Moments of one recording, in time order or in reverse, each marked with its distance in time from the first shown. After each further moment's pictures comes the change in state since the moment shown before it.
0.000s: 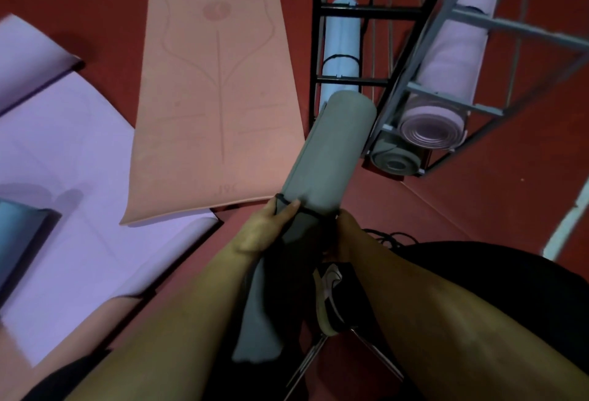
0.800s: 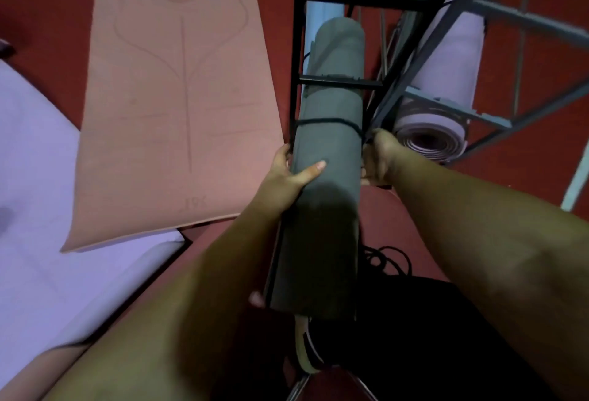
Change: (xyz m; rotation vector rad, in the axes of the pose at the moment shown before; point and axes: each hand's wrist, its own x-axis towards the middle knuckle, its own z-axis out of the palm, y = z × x) left_hand 0.111 0.075 0.031 -0.280 -0.003 0.129; right_hand 0.054 -0.197 -0.045 -0.191 0.147 -0.203
